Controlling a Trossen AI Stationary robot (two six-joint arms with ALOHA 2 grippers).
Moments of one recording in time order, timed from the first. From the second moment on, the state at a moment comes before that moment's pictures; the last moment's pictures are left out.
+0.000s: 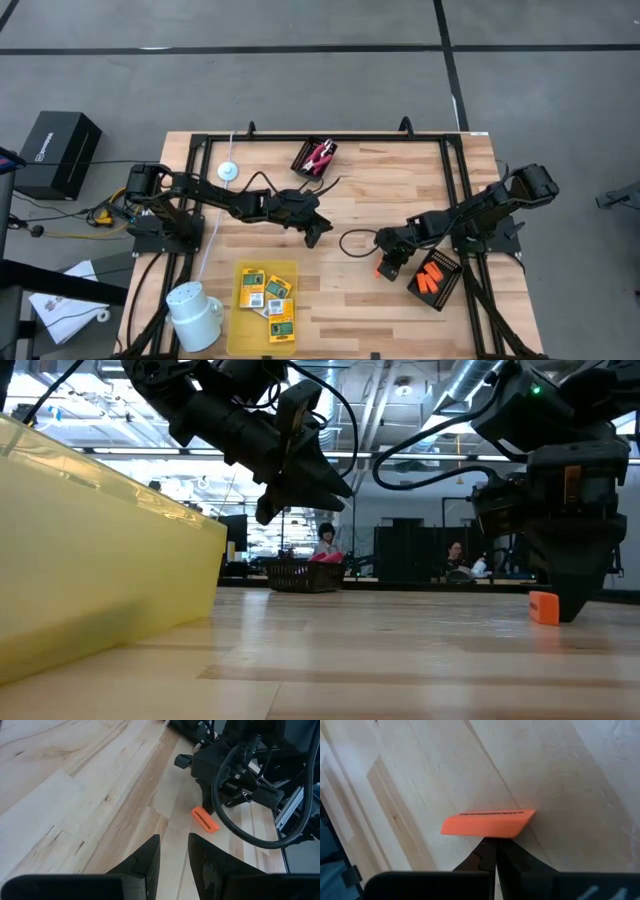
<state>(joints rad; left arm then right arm) 0.00 1.67 0.85 0.32 0.01 -0.58 0.24 1.49 0.53 -0.13 -0.24 0.91</state>
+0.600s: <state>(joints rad) 0.00 1.67 0.85 0.32 0.01 -0.58 0.51 1.47 0.53 -0.14 -0.28 1.12</state>
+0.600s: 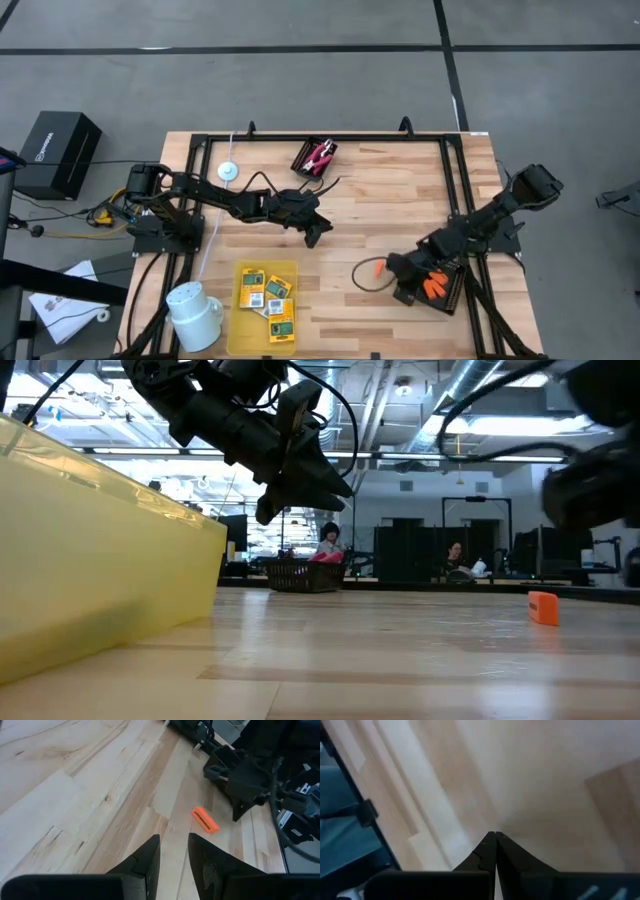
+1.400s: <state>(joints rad) 0.00 1.67 0.85 0.32 0.03 -0.61 0.35 0.97 0.60 -0.52 0.05 0.67</state>
